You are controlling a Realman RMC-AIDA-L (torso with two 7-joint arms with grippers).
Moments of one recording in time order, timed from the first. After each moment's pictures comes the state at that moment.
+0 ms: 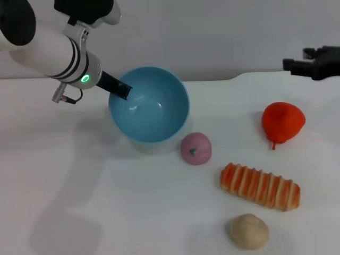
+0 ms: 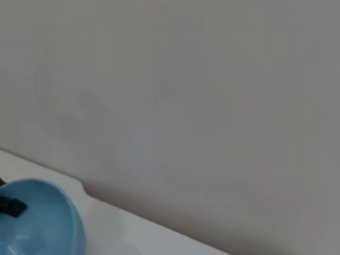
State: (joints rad) left arm -0.90 -2.06 -1.77 -0.78 2.68 -0.90 0.42; right arm 0.44 2.07 -0.96 -1.26 -2.15 -1.14 2.08
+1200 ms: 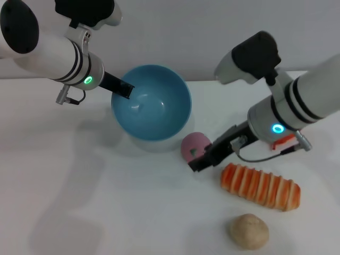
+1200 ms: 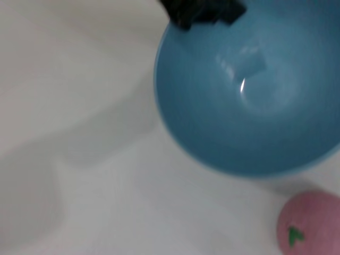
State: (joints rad) left arm -0.89 -2.06 -1.76 -0.77 2.68 -0.84 0.42; right arm 0.74 2.08 -1.51 -0.98 -2.31 -1.23 2.54
